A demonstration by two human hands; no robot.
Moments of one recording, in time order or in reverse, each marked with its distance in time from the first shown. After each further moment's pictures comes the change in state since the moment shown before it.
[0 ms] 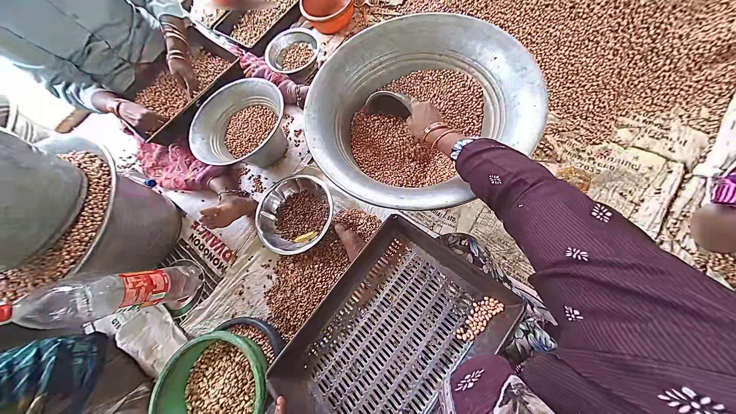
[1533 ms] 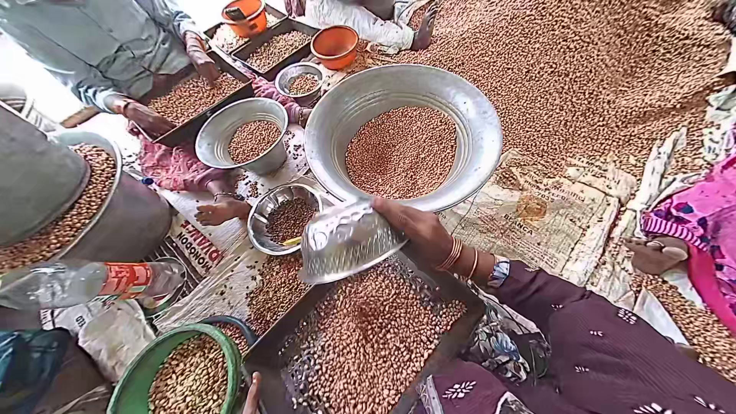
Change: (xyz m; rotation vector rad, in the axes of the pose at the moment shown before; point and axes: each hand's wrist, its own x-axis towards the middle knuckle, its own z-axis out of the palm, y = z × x) left_hand 0.081 -0.076 -0.074 0.078 -0.392 0.234; right_hand -0.294 -0.023 -0.029 0.282 0.496 -1.077
